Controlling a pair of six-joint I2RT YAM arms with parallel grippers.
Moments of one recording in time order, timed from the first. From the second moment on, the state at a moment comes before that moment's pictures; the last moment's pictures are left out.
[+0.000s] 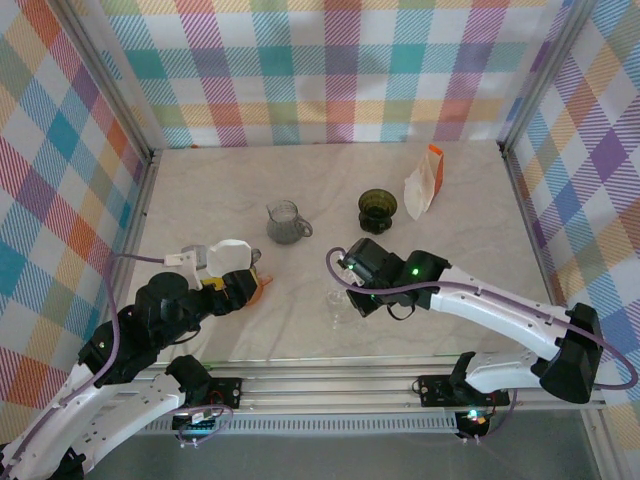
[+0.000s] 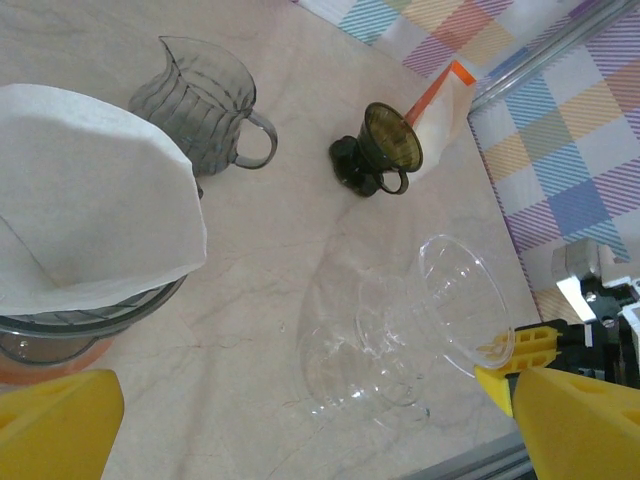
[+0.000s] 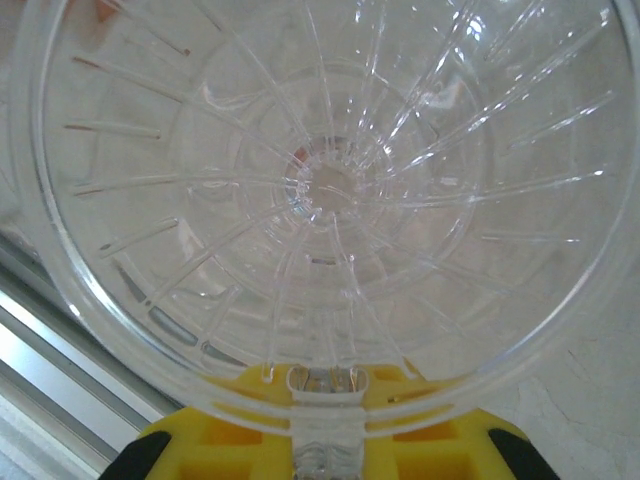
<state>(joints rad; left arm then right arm) -0.75 0.47 0.83 -0.84 -0.15 -0.81 1.02 1.26 1.10 -0.95 0.10 0.35</state>
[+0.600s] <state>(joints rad) -0.75 0.46 0.83 -0.84 -0.15 -0.81 1.12 1.21 1.06 -0.97 0.17 0.44</state>
